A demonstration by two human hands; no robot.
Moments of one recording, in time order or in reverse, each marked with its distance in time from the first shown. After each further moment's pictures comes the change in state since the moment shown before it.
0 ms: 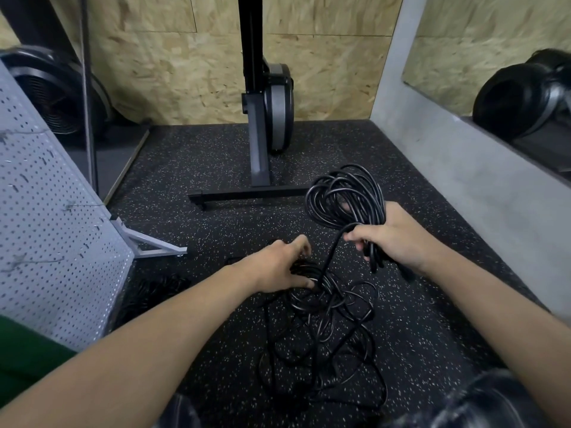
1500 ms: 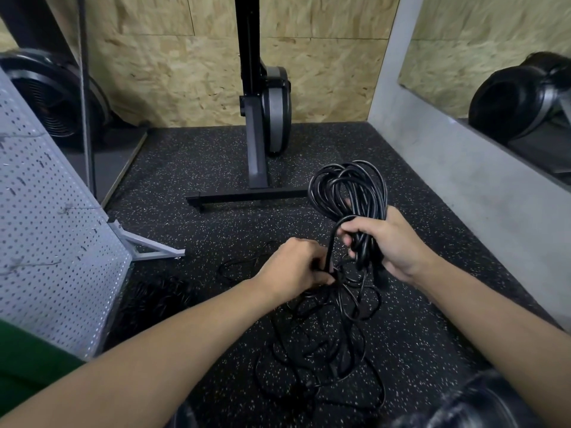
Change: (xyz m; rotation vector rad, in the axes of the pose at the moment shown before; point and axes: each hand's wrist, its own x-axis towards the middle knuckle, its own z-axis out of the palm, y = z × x) left_hand -0.002 0.043 0.014 -0.081 0.349 0.232; right_hand 0.000 0.008 0.015 0.467 0.081 0.044
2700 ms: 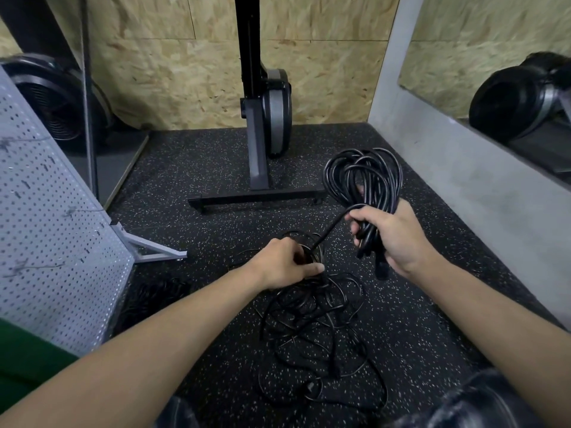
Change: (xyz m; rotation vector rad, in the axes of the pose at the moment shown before) left_hand 0.001 -0.014 -0.021 -0.001 -0.160 -0.359; right_hand 0.005 -0.003 -0.001 0.032 0.157 -0.131
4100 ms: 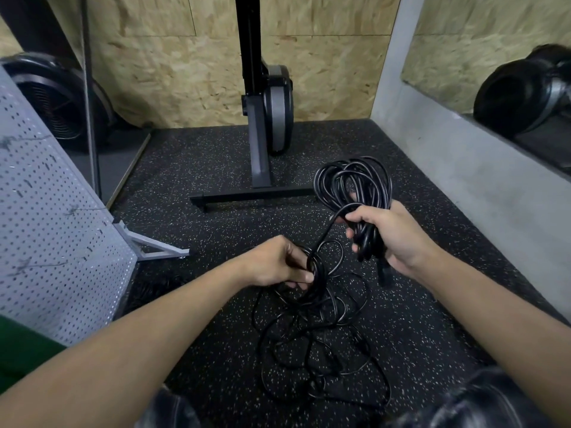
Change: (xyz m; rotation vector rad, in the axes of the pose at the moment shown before) left_hand -0.009 -0.014 -0.014 -0.345 -0.255 0.143; right_hand -0.004 -0.006 0.005 0.038 -0.080 0.199
